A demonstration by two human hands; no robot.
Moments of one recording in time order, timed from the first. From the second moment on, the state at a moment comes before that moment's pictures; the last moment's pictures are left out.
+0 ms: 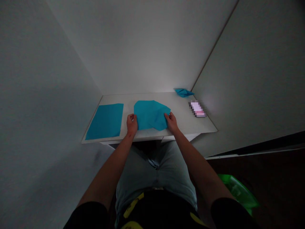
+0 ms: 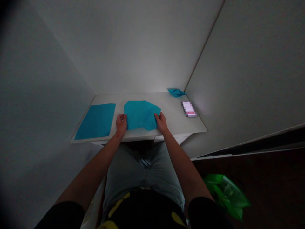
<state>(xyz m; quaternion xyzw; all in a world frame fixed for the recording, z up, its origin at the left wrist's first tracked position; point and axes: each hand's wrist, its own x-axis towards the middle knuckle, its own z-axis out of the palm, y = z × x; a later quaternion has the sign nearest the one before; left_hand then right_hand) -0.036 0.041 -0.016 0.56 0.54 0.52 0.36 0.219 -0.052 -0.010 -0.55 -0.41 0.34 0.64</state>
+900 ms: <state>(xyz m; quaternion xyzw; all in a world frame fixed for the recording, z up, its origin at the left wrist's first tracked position) -0.015 -0.022 -0.023 0.86 0.43 0.24 0.12 0.181 -0.042 -0.004 -0.68 -0.69 0.10 0.21</state>
